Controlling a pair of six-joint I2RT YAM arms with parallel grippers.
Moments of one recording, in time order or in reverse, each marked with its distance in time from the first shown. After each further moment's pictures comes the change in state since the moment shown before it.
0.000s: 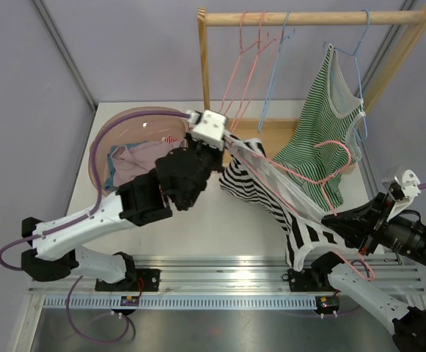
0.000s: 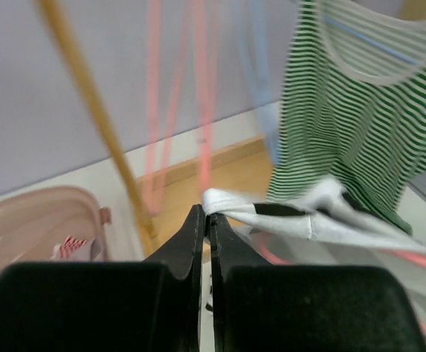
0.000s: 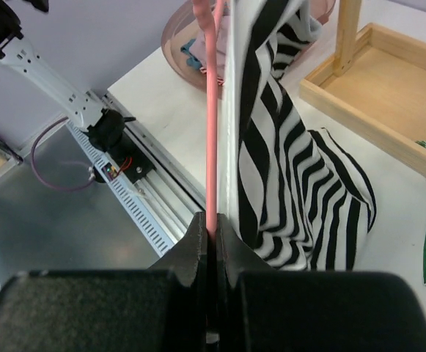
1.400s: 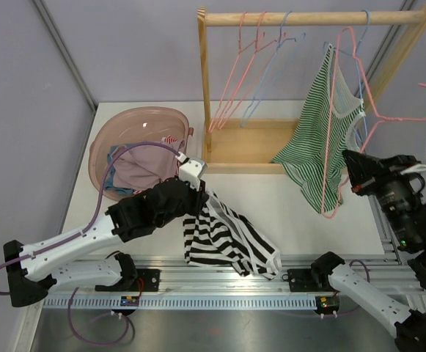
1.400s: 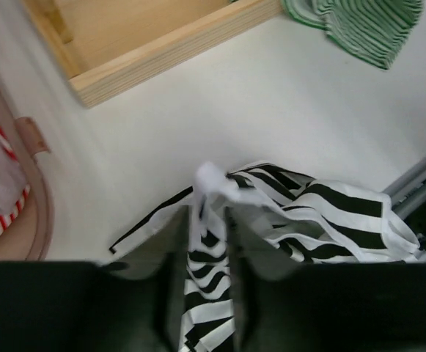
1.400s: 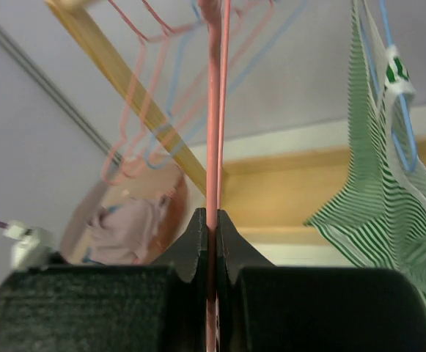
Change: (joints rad) left arm 0.181 -0.326 -0.614 -0.193 0.476 -0.390; right arm 0.034 -0.087 -0.319 0.617 0.681 0.242
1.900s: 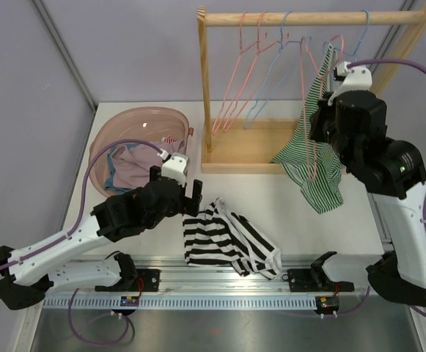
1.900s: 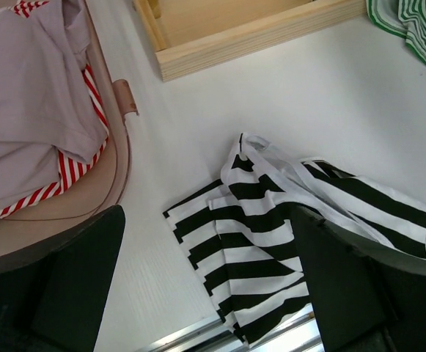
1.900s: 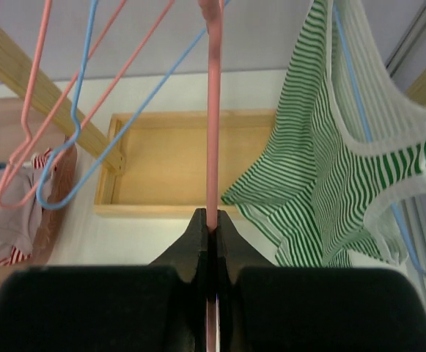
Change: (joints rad) left arm 0.000 -0.030 0.111 -0.266 -0.196 -0.090; right arm -0.002 0.620 0.446 -0.352 0.168 -0.143
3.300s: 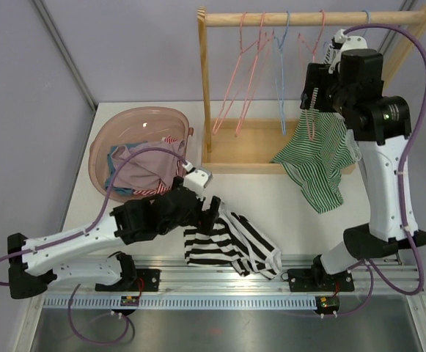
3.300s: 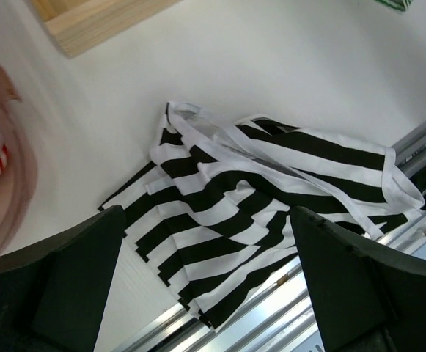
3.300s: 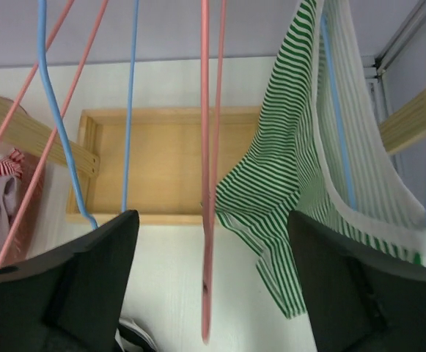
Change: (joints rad) left arm -0.088 0.051 -0.064 0.084 0.127 -0.006; right arm -0.307 0.355 0.355 -0.079 -0.278 -0.118
